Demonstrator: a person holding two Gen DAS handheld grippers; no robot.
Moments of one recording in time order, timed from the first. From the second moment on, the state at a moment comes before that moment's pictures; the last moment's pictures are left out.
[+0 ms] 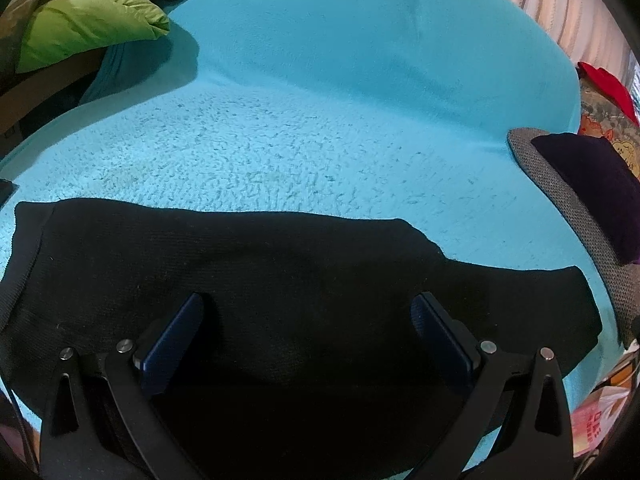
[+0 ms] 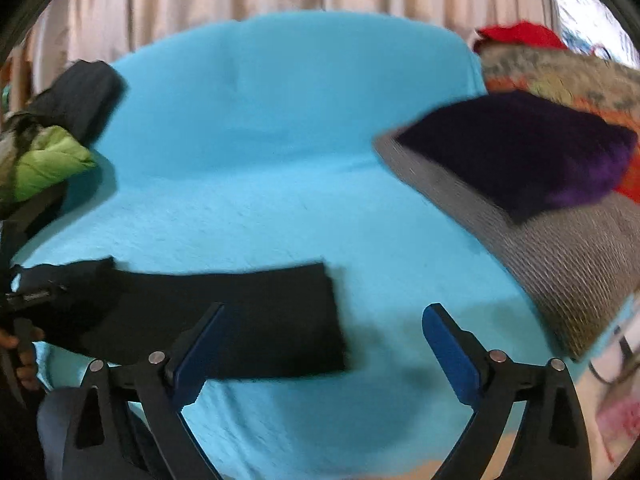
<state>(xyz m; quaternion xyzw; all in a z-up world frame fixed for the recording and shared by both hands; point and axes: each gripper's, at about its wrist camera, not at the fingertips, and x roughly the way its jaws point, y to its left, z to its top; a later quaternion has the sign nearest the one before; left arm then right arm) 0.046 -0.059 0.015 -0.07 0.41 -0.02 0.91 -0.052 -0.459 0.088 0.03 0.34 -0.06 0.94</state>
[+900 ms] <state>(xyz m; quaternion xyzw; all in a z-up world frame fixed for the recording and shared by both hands) 0.047 -0.064 0.012 -0.06 0.40 0.00 0.91 -0.029 -0.543 -0.018 0.55 0.39 0.04 0.74</state>
